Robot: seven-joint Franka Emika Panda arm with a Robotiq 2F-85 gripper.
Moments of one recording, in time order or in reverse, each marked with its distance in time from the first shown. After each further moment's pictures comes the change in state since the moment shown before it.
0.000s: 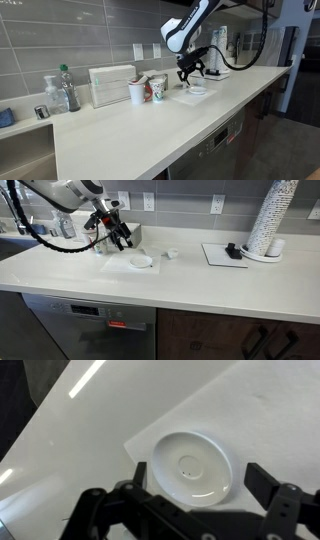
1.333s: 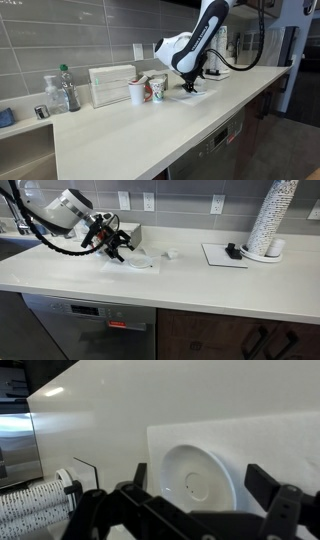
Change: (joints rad) arm 0.073 0.018 -0.009 -0.148 -0.401 0.019 -0.062
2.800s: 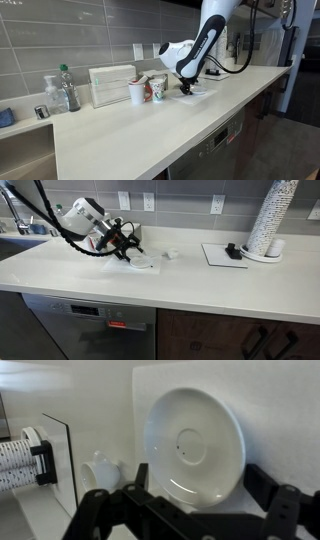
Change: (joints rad) arm -0.052 0.113 -0.021 0.099 -0.048 0.212 -0.126
